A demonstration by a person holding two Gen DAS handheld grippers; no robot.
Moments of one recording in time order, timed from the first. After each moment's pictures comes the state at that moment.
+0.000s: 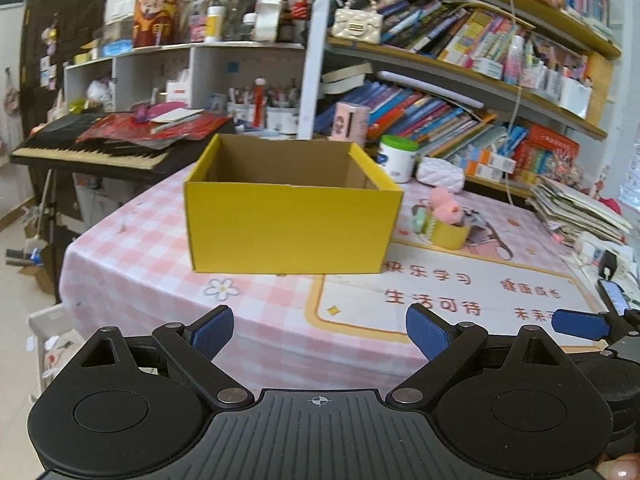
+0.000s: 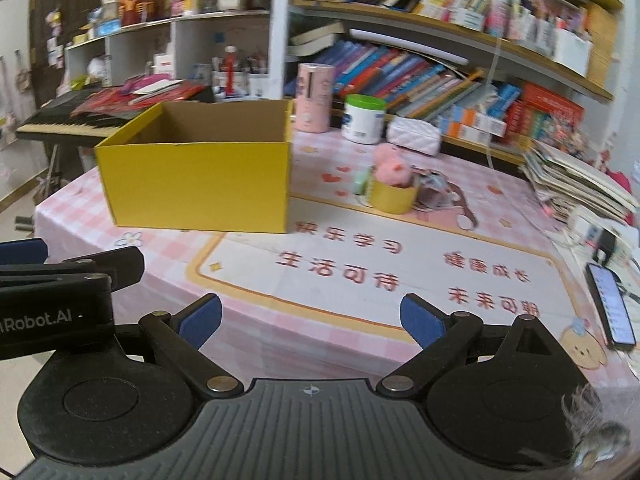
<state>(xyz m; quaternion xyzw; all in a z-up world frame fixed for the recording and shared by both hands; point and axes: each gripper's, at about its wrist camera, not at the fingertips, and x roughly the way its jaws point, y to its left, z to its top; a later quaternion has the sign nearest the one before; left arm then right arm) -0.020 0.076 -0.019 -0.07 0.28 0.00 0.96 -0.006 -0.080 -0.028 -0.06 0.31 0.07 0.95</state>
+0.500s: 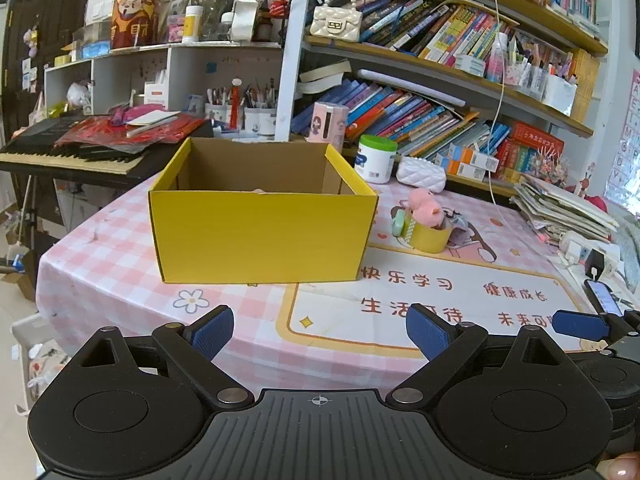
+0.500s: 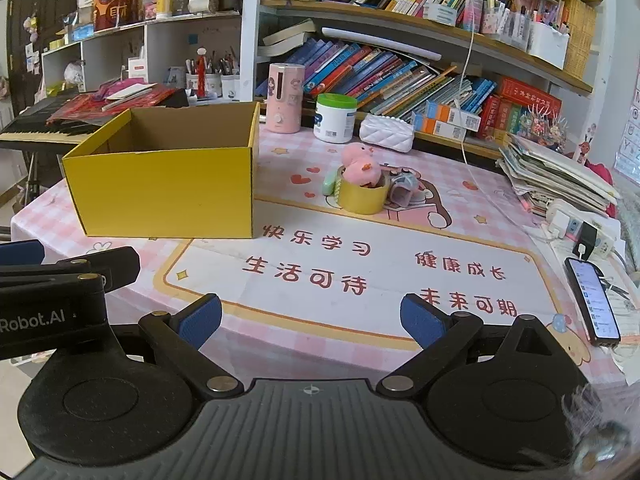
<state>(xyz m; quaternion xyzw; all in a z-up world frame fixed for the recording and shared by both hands) -0.001 0.064 -0.018 -0.07 0.28 -0.02 0.96 0.004 -0.095 -0.025 -0.06 0.31 0.04 0.95</state>
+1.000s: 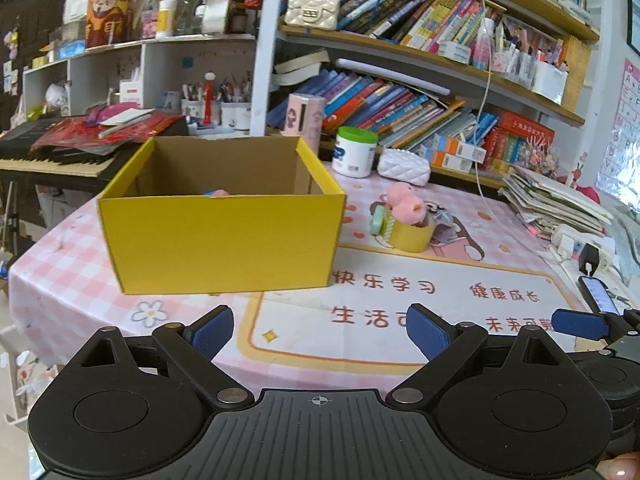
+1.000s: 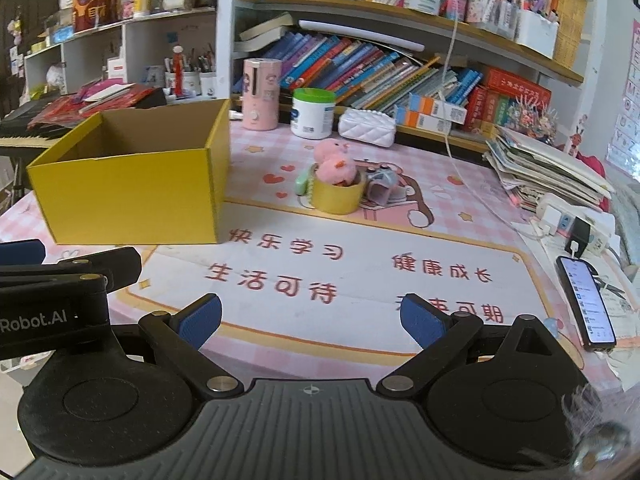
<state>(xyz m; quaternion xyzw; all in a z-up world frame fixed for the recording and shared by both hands) 0.031 0.034 -0.022 -0.06 0.29 -0.05 0.95 0.032 -0.124 -0.029 -0.05 0.32 0.02 0.95</state>
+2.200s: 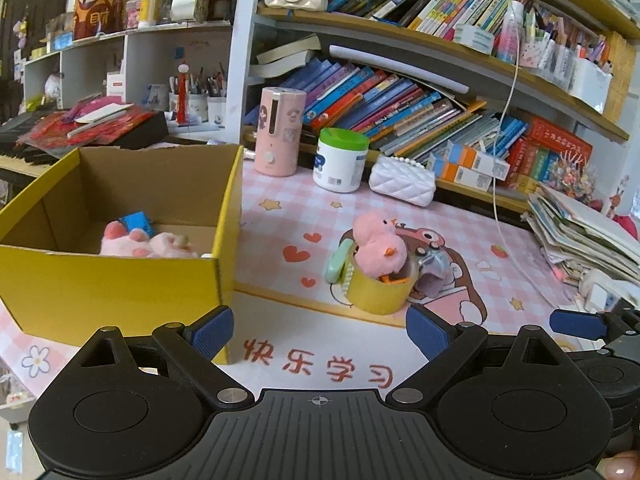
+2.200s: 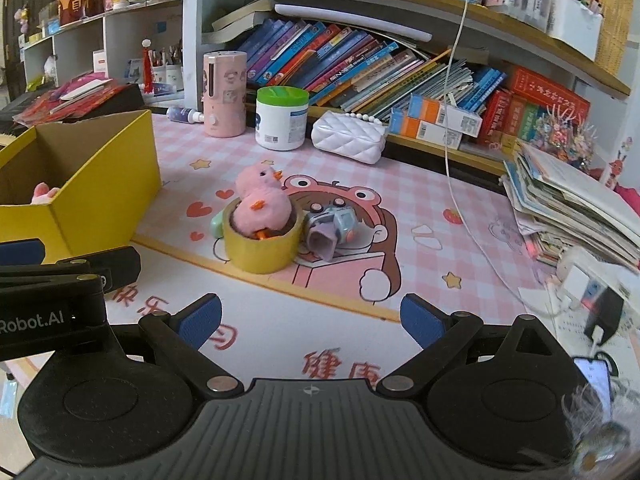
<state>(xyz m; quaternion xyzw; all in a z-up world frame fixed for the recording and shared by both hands) 0.156 -0.069 -0.027 -0.08 0.30 0.01 0.95 0.186 -0.227 -0.033 -0.07 0.33 0.08 0.94</state>
